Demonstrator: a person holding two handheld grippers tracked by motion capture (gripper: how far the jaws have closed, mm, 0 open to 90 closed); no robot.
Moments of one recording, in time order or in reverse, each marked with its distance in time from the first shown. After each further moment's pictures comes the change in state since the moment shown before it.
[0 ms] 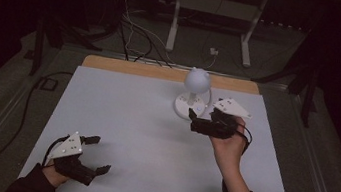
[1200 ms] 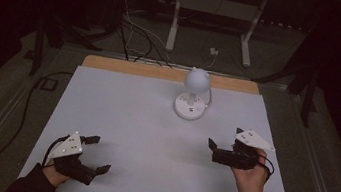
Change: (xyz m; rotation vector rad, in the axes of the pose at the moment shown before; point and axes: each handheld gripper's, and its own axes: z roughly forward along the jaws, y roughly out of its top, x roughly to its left) left arm 0.001 -0.001 0.000 0.002 0.003 -0.004; right arm -0.034 -0.072 -0.052 0.086 0.008 0.025
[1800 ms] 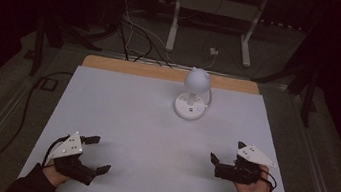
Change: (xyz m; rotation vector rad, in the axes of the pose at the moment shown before) left arm -0.001 0.000 0.000 0.003 0.002 0.003; right arm 0.000 -0.034 -0.015 0.022 0.006 -0.001
